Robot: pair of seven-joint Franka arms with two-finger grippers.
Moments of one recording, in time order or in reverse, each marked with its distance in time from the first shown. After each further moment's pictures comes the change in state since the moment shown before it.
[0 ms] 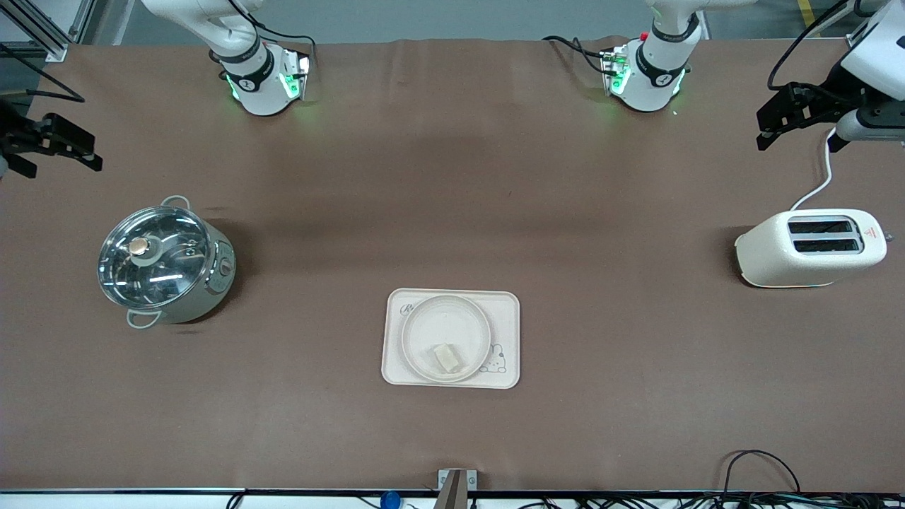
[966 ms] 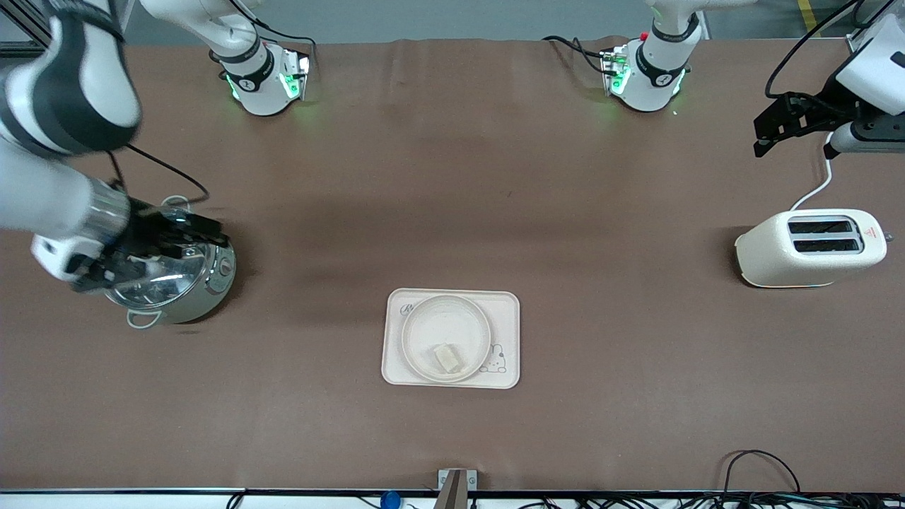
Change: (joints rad) left arm 0.000 0.026 0.000 0.006 0.000 -0.001 0.000; right arm 0.118 0.299 0.006 -0.081 0.331 0.308 0.048
